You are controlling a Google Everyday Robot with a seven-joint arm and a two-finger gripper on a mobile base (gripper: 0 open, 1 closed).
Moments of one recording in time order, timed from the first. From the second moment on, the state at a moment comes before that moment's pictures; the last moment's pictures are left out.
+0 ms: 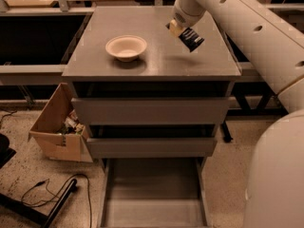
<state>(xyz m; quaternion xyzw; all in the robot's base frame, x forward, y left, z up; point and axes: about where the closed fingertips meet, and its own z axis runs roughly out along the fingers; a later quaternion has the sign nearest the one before) 0.787 -0.107 0.938 -0.39 0.85 -0.10 0.35</state>
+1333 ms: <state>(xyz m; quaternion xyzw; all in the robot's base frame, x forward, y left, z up) 0.773 -0.134 0.900 -0.36 0.88 -0.10 0.31</state>
